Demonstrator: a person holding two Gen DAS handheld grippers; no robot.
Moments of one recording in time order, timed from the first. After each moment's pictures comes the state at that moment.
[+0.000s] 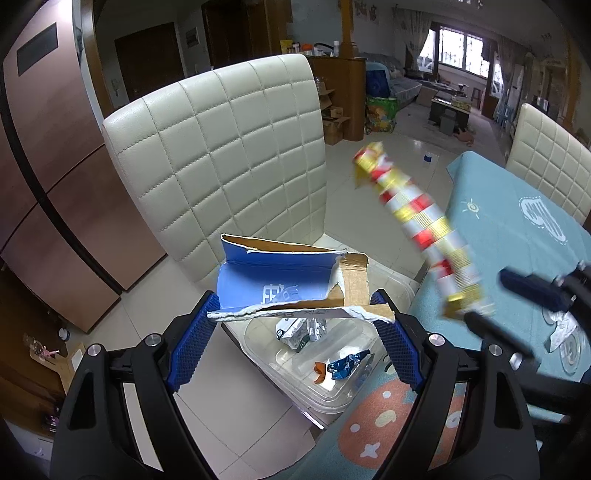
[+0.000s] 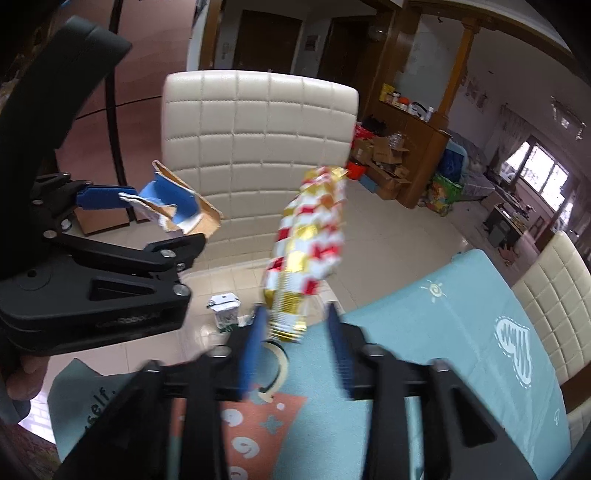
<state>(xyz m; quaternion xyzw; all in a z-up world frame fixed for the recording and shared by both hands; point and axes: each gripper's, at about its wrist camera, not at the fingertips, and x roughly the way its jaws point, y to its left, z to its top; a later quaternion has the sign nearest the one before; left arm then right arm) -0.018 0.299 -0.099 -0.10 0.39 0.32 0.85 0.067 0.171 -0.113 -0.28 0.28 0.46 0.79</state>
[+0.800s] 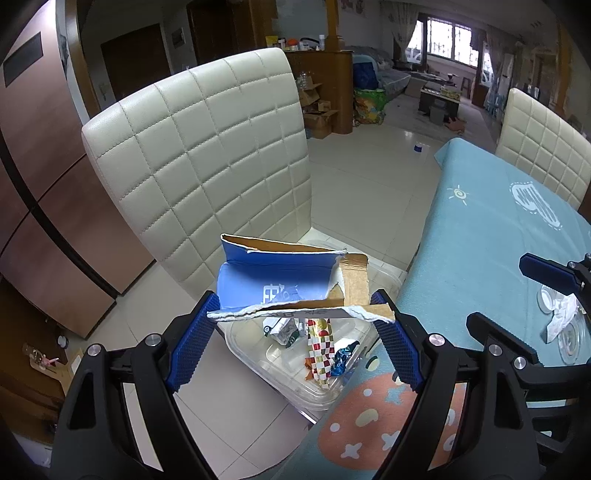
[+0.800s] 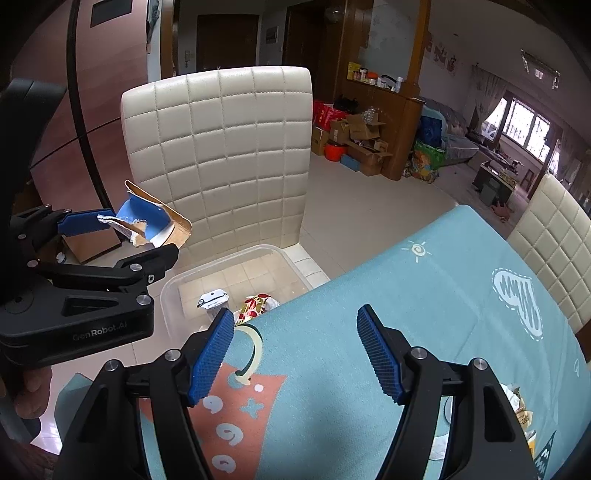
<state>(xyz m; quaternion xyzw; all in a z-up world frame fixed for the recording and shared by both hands) -0.001 0.285 -0.105 -0.09 0.41 0.30 0.86 0.098 0.148 -0.119 -0.22 0.33 0.44 0.81</state>
